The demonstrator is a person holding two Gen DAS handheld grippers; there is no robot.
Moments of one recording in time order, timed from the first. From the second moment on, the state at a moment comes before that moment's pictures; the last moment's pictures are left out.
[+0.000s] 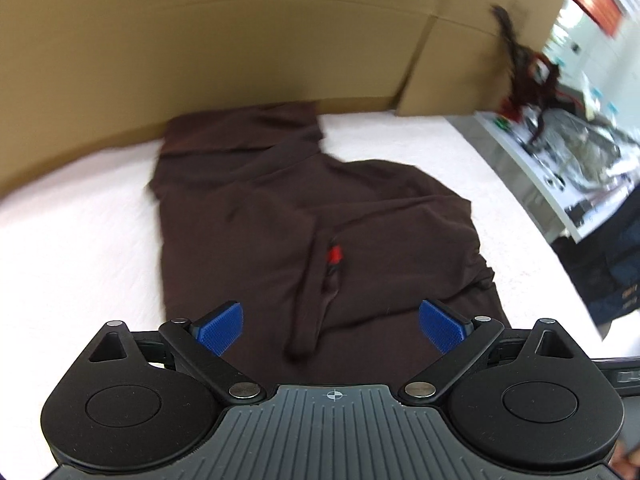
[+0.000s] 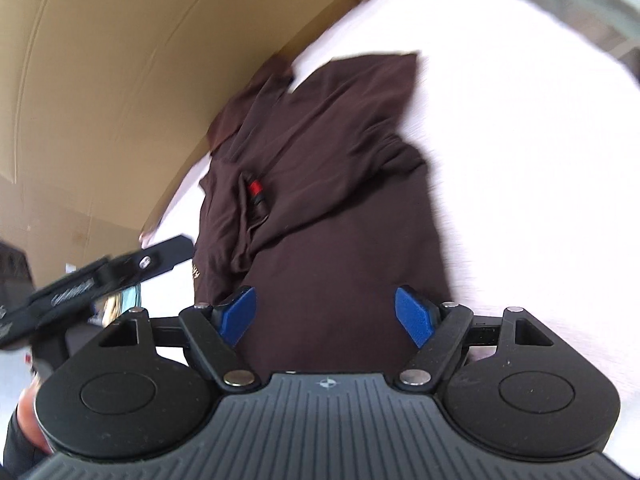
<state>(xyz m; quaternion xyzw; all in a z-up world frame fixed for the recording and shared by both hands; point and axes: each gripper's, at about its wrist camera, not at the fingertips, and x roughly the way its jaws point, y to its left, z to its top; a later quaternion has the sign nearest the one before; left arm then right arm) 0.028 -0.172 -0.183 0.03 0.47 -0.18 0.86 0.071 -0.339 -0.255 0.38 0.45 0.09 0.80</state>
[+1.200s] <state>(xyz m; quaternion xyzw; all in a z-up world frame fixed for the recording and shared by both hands) 0.139 -0.113 -0.182 -0.11 0.55 -0.27 0.78 0.148 -0.249 -0.205 0.22 0.34 -0.01 0.91</state>
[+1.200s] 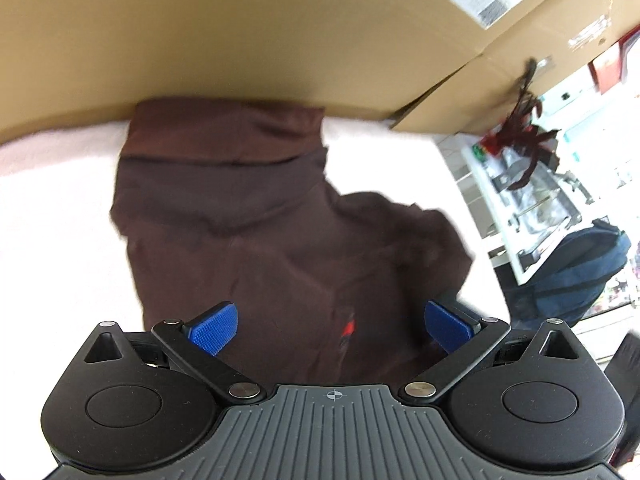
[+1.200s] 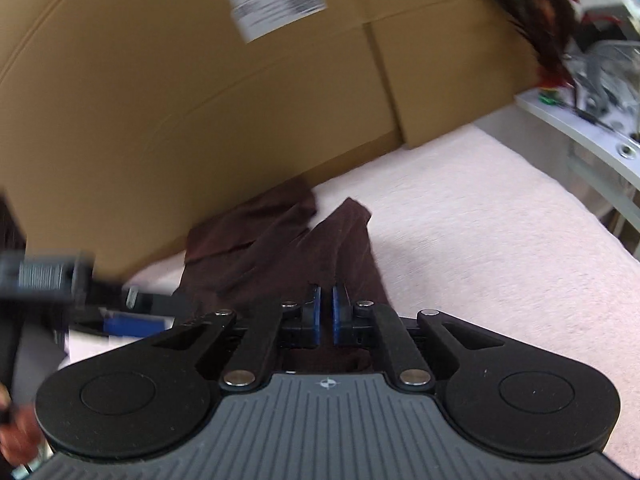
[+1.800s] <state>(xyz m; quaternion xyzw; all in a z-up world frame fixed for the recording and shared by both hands) 0.174 -0.178 -0.223 -0.10 0.61 -0.31 0.72 0.150 -0.198 -0.206 0.16 0.35 -0.02 0.92</state>
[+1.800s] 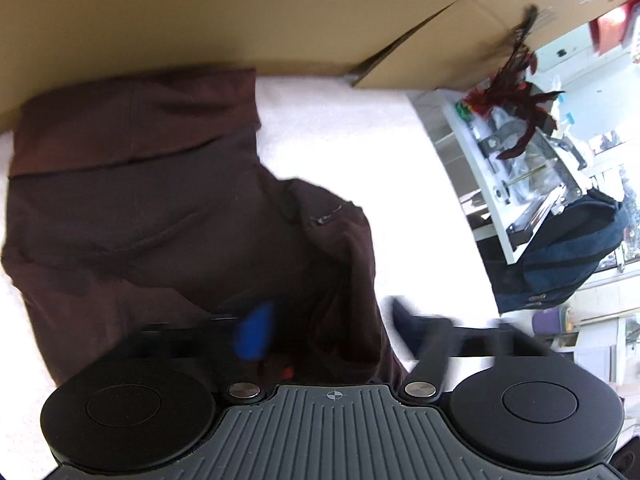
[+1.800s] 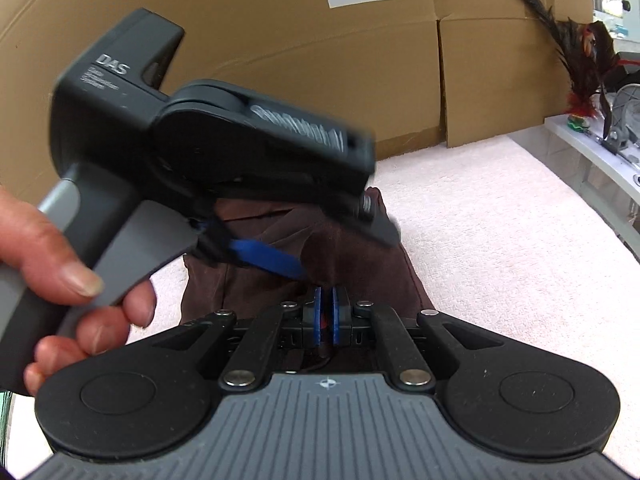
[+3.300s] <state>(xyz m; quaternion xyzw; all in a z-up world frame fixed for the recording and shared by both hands) 0.183 -0.140 -0.207 -0.09 0.60 -0.31 0.74 -0.003 -0.163 -0.211 0.03 0.48 0.05 0.87</state>
